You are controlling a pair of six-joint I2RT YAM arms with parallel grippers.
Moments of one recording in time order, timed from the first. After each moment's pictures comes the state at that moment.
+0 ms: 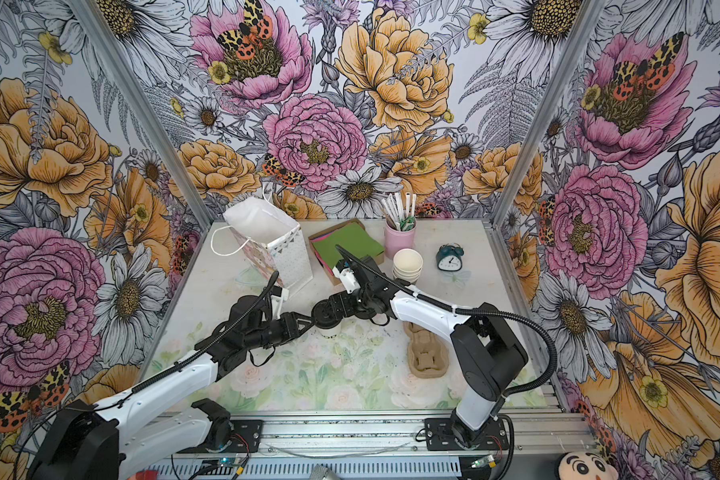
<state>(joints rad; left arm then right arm) -0.49 1.05 0.45 0.02 0.44 -0.87 0.68 1.69 1.13 -0.31 -0.37 0.28</state>
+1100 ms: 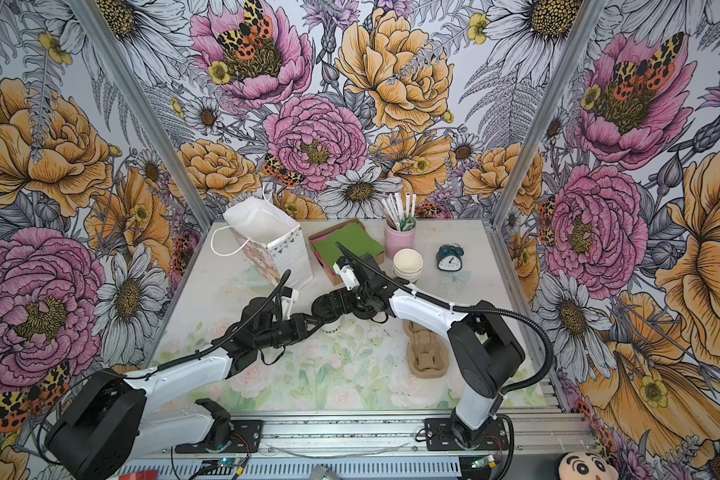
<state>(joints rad) -0.54 1.21 0.41 0.27 0.43 -0.90 0.67 1.71 1.14 -0.27 -0.34 0.28</state>
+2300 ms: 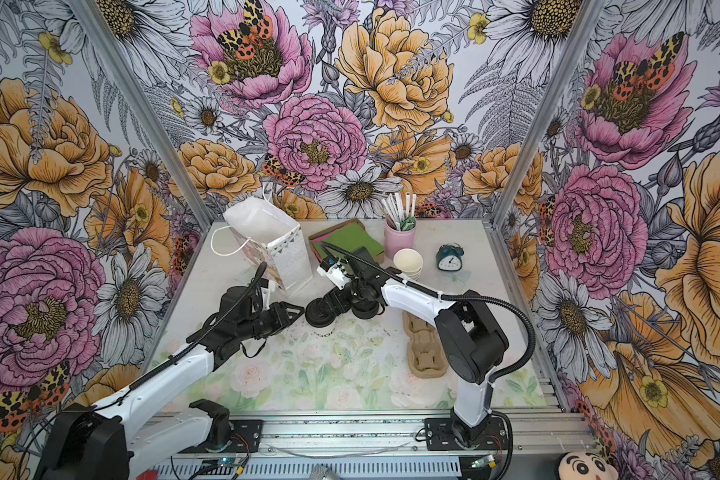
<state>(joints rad) -0.34 1.05 0.50 -0.08 0.44 -0.82 0.65 1.83 1.29 -0.37 -0.58 -0.05</state>
